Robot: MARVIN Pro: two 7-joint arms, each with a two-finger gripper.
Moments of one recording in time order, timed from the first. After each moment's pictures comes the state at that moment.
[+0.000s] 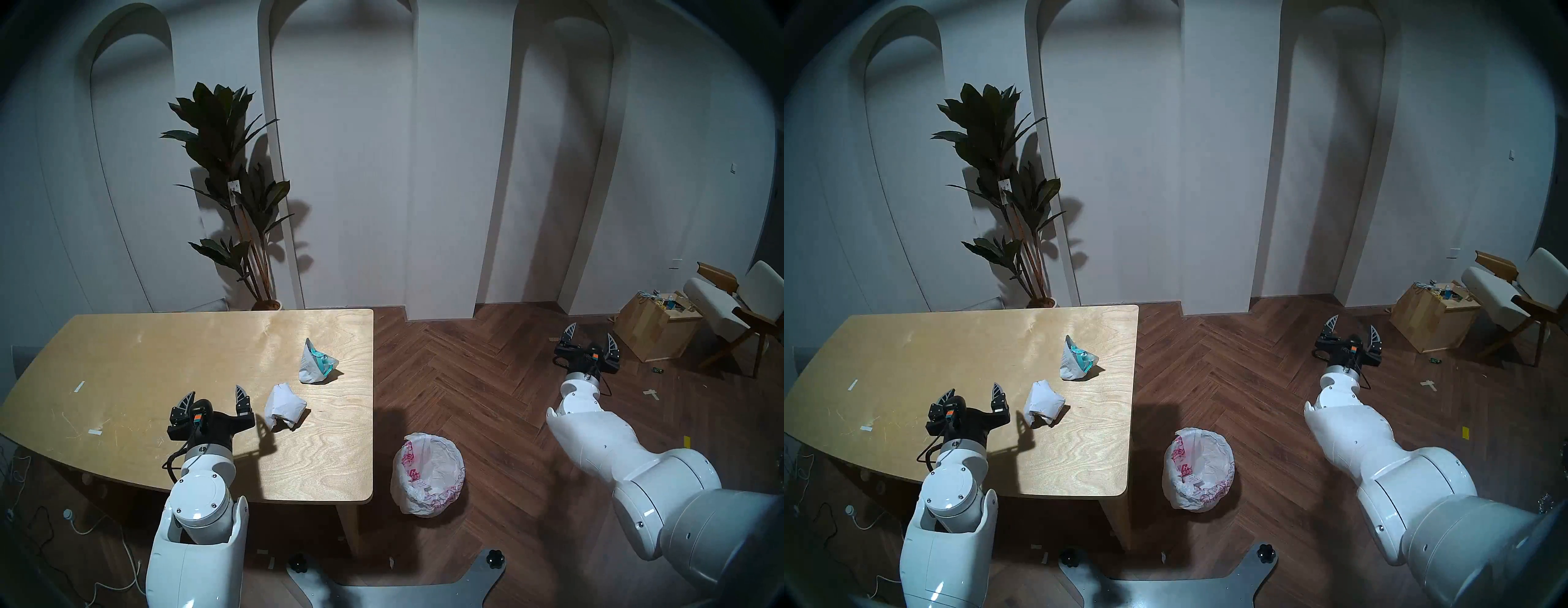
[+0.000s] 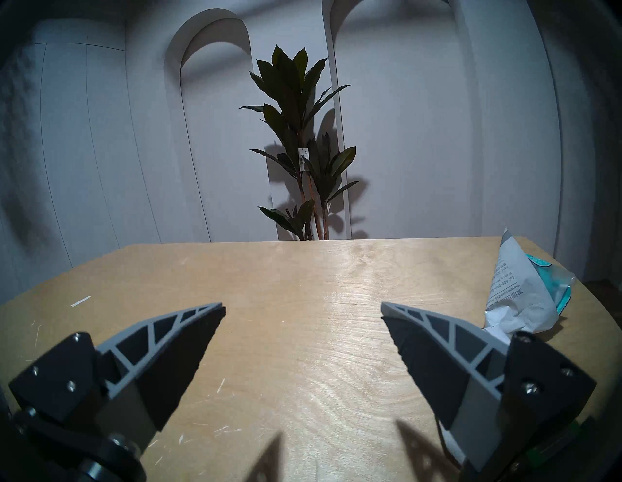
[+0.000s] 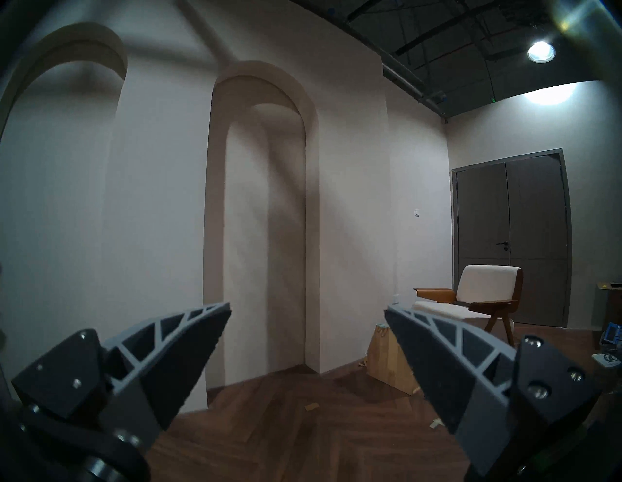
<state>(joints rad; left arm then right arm) 1.92 -1.50 -1.75 -1.83 -0.02 0.03 0.20 -1.00 -1.21 1.19 -0.45 0.46 -0.74 -0.44</state>
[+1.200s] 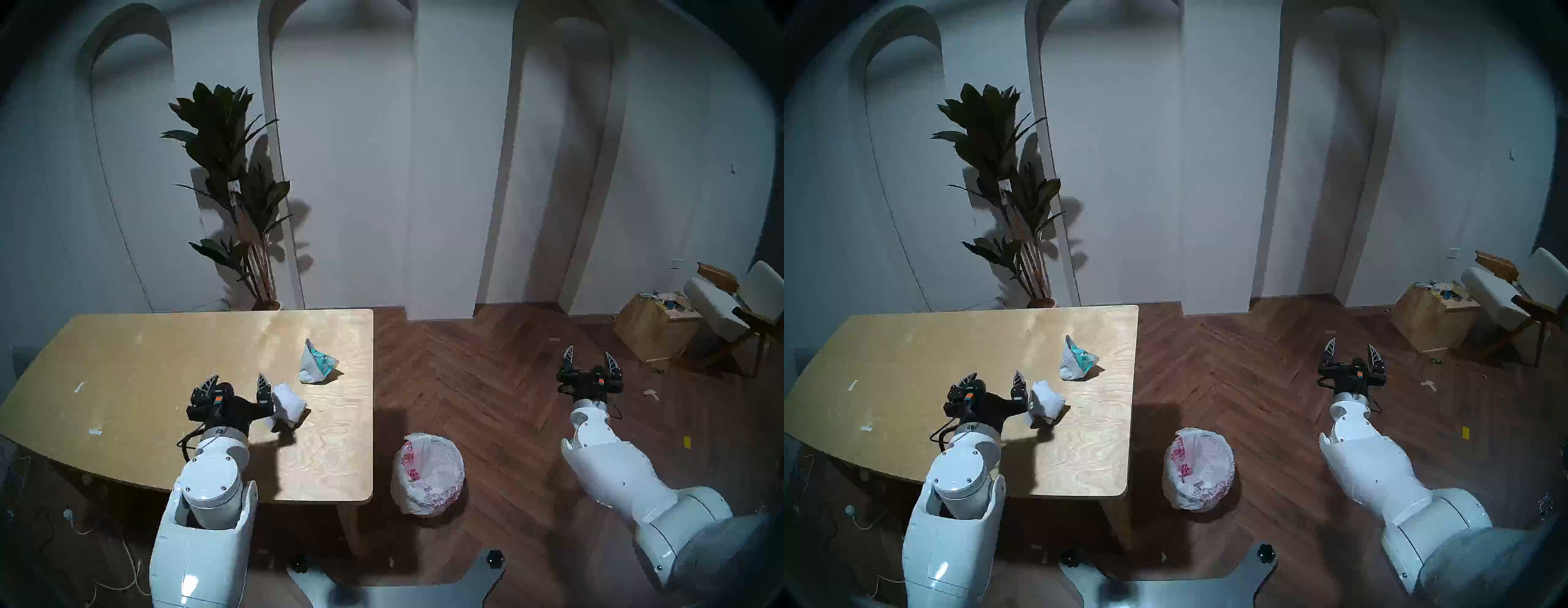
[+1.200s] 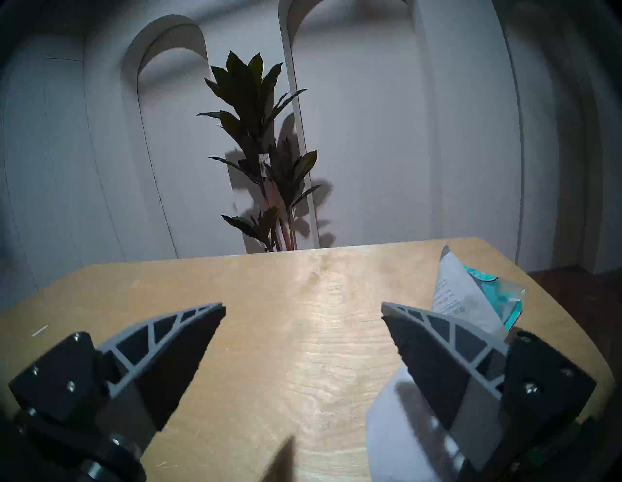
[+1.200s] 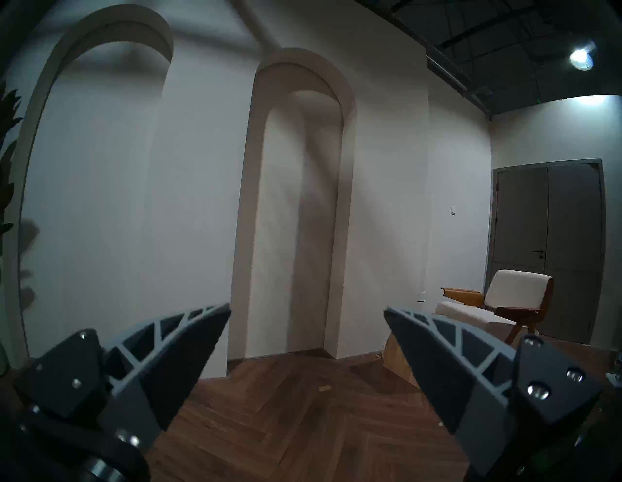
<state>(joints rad) 1.88 -1.46 -1.72 -1.84 0.02 0.13 0.15 -1.18 -1.12 1.21 -0.66 0.47 -0.72 -0.35</state>
